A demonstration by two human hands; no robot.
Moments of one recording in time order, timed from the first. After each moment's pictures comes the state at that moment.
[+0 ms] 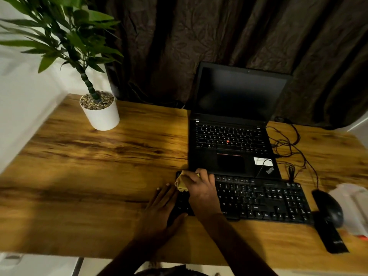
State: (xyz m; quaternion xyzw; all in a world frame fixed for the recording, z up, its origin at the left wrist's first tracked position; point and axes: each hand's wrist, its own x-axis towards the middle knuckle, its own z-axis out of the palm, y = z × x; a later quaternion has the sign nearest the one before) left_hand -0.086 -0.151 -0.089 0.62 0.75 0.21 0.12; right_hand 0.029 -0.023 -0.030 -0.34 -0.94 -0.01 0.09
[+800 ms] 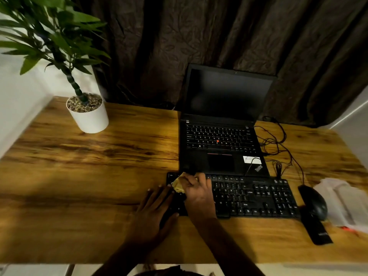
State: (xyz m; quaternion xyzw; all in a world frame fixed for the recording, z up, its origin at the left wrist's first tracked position) left_hand -0.084 -0.150 -0.083 0.65 0.73 0.20 0.08; right_hand 0.041 -0.033 -0.020 -0.41 -0.91 0.01 0.08
